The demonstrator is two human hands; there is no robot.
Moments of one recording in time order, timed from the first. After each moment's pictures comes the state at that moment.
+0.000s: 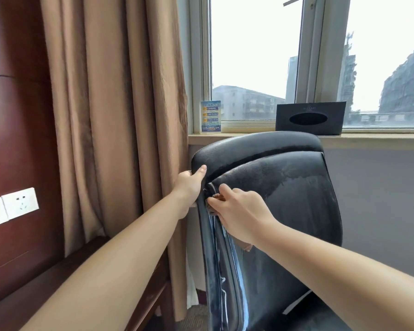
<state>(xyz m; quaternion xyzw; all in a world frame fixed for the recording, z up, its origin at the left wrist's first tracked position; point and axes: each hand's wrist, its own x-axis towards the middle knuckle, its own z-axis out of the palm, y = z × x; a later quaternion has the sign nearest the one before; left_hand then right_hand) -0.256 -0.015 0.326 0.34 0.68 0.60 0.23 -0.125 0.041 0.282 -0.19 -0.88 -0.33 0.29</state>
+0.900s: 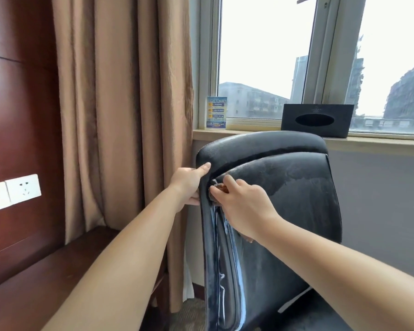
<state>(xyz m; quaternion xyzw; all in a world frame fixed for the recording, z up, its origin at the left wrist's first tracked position) -0.270 -0.024 0.324 0.36 0.67 0.59 0.27 -0.127 0.036 0.292 -0.19 -0.86 -0.36 0.30</state>
